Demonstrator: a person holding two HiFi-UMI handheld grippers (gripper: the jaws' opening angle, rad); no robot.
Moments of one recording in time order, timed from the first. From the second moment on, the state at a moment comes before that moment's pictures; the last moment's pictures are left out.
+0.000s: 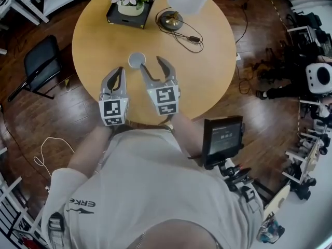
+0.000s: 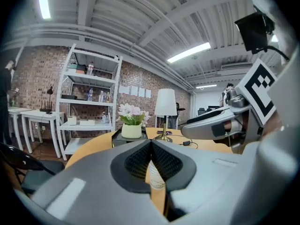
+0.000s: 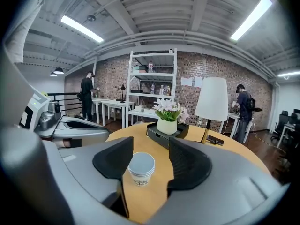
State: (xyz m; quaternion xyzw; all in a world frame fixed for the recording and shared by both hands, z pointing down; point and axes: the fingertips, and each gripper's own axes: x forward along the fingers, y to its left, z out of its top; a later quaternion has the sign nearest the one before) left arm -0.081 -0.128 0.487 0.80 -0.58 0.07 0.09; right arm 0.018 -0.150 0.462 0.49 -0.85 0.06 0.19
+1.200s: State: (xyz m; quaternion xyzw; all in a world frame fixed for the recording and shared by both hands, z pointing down) left arm -0.018 0.041 0.398 0.78 -0.62 0.05 0.01; right arm 0.117 0.023 0.386 0.49 -0.87 0.07 0.07
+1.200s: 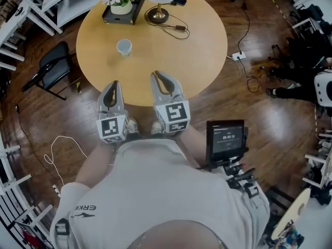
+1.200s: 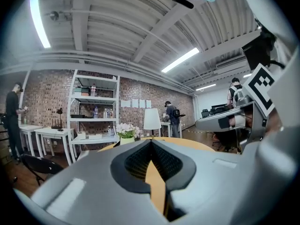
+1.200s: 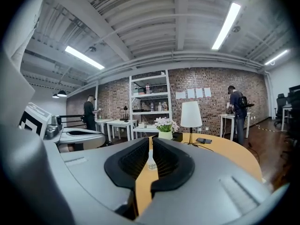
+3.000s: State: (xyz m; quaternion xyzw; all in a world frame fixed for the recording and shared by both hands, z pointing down) left arm -0.030 0.075 0.376 0.82 -0.57 0.00 0.01; right arm 0.110 0.087 0.368 0.52 -0.85 0.08 0.06
